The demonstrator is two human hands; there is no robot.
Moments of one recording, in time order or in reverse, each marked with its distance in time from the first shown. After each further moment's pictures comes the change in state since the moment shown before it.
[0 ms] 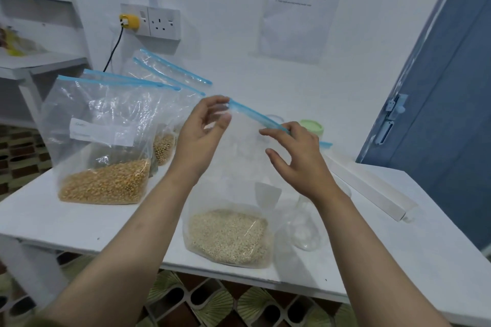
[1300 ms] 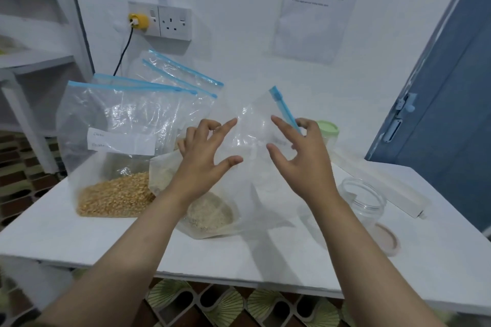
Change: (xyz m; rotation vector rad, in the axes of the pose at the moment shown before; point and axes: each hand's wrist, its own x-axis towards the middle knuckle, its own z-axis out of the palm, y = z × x) left_hand 0.014 -0.064 -0.080 0.681 -0.214 0.229; right_hand 0.032 -0.075 0.040 0.021 0.080 0.360
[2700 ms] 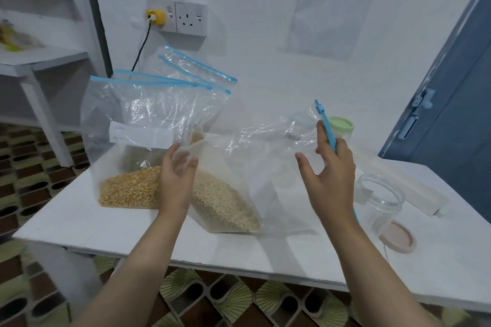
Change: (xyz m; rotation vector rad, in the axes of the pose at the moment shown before) left_hand -0.058 -0.061 0.004 -0.662 0.425 -0.650; right_hand -0.038 0.007 0.016 -0.004 0.231 0.015
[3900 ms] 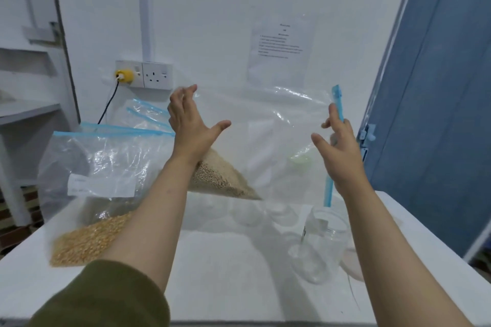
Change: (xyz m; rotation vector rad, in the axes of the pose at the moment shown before) left_hand 0.064 0.150 0.133 0.405 -0.079 0.690; right_hand 0.110 0.037 -0.098 0.364 -0.037 0.164
